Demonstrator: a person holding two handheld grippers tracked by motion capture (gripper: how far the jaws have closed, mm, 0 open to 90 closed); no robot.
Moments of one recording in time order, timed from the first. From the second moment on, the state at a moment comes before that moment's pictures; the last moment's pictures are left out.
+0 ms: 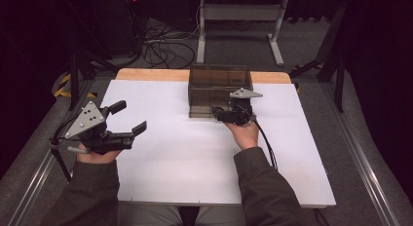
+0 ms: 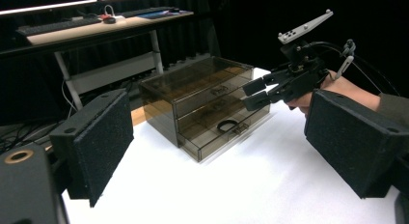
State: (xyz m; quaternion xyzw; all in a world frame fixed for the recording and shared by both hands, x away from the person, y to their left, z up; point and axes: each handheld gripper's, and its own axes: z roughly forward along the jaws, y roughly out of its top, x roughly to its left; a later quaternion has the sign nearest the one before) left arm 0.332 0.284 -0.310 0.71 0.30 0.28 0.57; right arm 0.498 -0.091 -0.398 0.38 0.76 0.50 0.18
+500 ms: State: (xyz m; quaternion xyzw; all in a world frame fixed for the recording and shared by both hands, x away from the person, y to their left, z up) left arm 0.333 0.285 -0.311 0.72 0.29 0.29 0.56; right arm 0.474 -0.091 -0.383 0.36 0.76 0.52 0.18
